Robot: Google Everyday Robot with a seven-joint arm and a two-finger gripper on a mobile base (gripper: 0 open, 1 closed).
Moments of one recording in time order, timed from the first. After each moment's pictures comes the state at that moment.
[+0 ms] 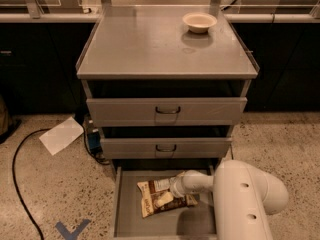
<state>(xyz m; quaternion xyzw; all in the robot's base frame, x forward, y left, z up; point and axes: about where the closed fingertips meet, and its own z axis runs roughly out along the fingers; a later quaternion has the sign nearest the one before) 0.632 -0.049 0.146 -0.41 0.86 0.17 0.23</state>
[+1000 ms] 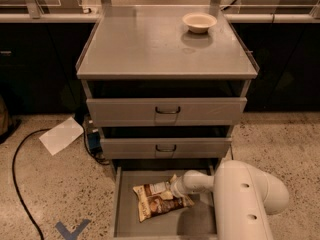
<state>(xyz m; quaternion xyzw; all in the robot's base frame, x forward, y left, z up) 0.632 -0.049 0.144 -0.41 0.87 0.17 0.23</state>
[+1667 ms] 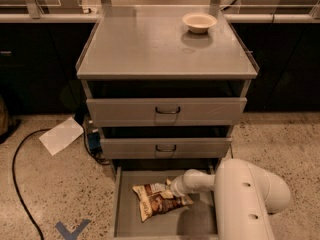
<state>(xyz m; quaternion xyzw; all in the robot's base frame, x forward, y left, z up) 0.632 -0.049 0.152 -0.41 0.87 0.17 0.23</state>
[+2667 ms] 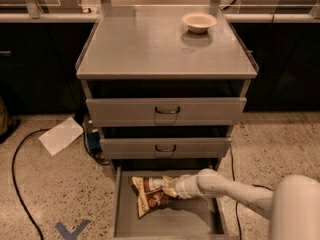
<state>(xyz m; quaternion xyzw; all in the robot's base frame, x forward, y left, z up) 0.594 -0.043 0.269 -0.42 0.82 0.25 0.31</state>
